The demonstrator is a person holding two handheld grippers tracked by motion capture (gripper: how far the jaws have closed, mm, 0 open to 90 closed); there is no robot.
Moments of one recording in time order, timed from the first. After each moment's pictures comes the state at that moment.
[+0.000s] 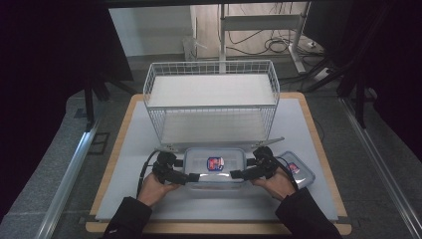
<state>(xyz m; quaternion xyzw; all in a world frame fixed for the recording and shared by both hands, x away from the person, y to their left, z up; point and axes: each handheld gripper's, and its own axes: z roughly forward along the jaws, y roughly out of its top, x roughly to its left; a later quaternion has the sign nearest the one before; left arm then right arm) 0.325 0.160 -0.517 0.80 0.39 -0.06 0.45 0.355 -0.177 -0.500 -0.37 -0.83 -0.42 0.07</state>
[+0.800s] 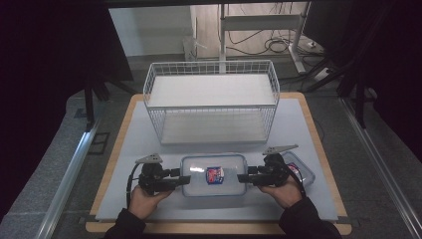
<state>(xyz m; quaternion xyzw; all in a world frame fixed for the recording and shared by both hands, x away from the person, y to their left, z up) 0.278 0.185 -0.507 0.76 0.41 -0.03 0.51 0.323 -0.200 -0.485 -0.36 -0.81 -0.45 0.07</state>
